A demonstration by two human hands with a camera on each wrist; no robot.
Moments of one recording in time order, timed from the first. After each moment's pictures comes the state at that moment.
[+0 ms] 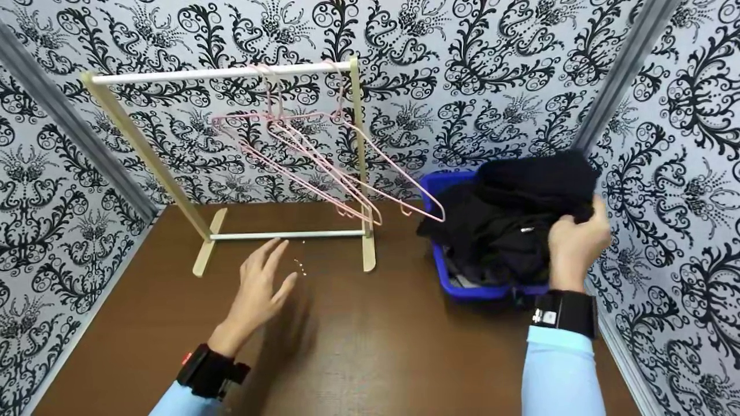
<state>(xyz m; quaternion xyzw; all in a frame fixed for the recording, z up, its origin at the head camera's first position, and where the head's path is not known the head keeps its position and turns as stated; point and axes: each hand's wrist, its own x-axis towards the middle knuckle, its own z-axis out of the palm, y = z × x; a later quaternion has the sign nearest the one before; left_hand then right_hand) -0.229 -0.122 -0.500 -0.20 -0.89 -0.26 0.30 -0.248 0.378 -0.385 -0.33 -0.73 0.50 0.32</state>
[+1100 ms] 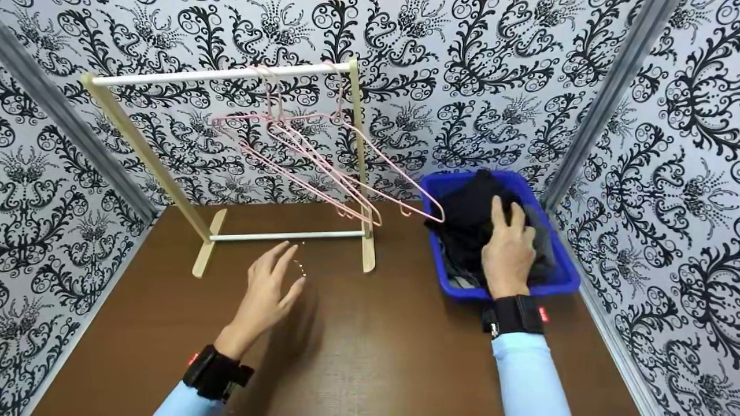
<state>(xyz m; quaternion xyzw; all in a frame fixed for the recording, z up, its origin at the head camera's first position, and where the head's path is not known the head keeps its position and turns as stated) -0.226 -0.112 -0.506 -0.22 -0.90 -0.24 0.30 -0.260 0.318 -0.463 -0.03 -0.91 0.20 0.36</state>
